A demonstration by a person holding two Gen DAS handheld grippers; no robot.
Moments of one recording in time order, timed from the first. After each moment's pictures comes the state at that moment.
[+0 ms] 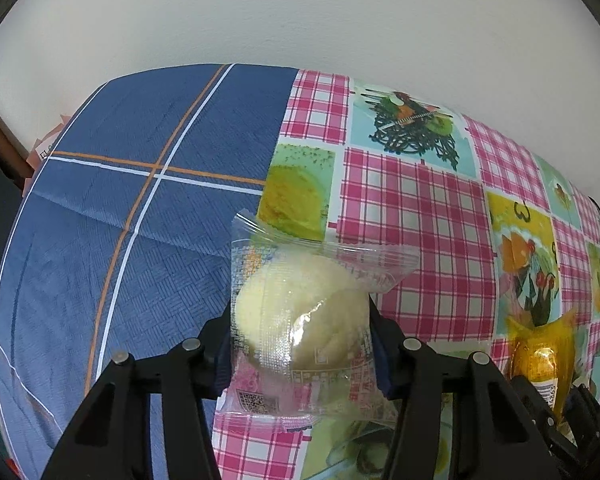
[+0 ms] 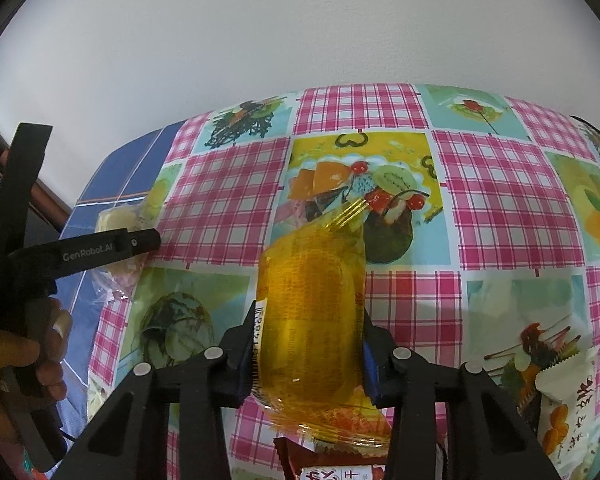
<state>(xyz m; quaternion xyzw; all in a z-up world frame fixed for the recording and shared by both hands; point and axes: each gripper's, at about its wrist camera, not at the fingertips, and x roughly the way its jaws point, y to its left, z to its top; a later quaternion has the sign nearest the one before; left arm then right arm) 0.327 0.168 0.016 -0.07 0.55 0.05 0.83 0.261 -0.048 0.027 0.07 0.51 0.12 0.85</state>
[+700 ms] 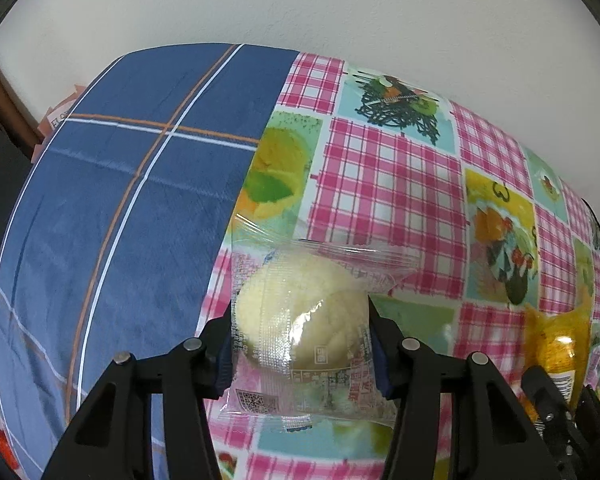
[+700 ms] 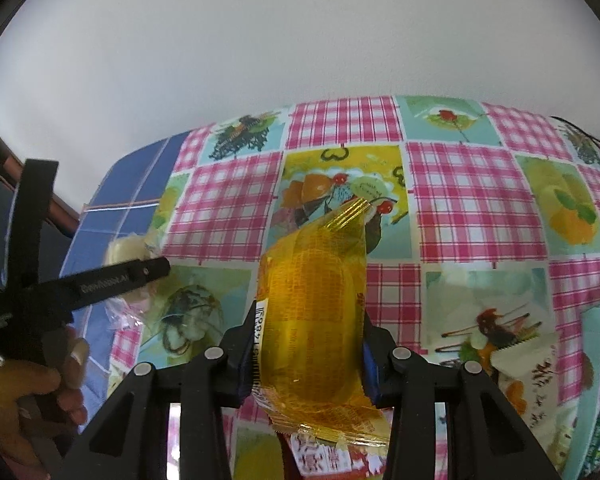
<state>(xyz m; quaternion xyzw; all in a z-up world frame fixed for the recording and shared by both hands) 0.288 0.155 0.031 -0.10 0.57 0.07 0.81 0.242 -0.068 0.061 0.08 0.51 0.12 0.85</state>
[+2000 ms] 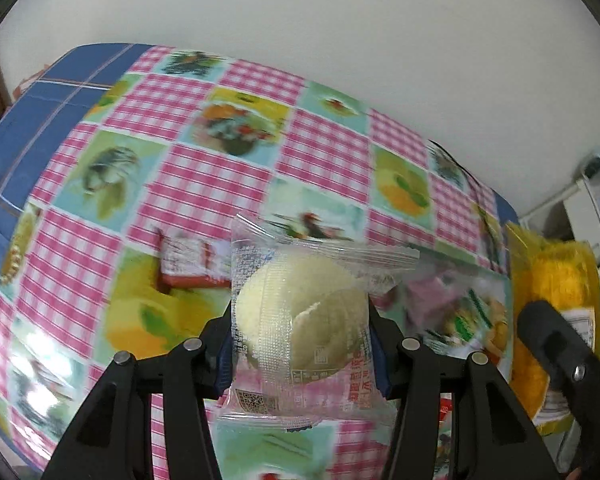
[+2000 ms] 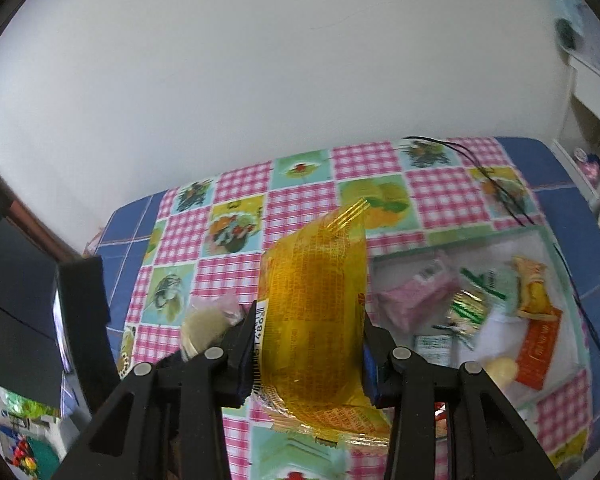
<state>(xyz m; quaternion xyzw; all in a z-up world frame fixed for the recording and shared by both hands) 0.131 -0.104 0.105 -0.18 0.53 -0.03 0.83 0.110 -0.258 0.187 0.12 0.47 0.05 0.87</state>
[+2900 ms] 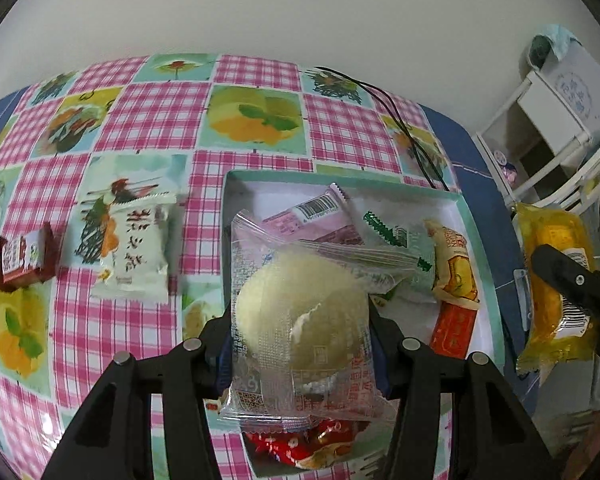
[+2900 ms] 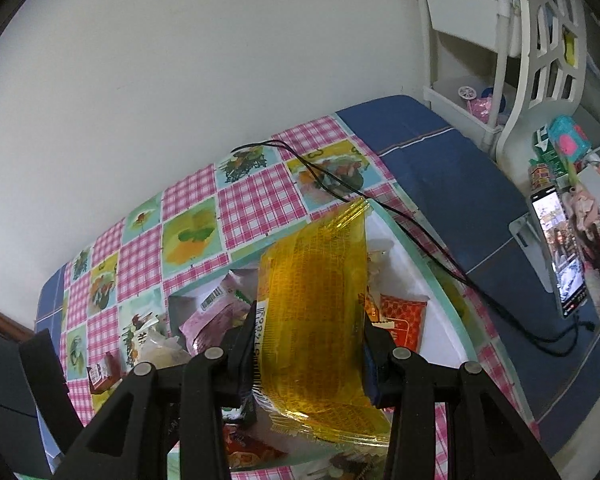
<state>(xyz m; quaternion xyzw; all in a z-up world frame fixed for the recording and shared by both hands) 0.137 -0.266 0.072 -0.08 0.54 -0.13 0.83 0.099 -0.463 0.144 0.19 0.47 -0.09 0.86</state>
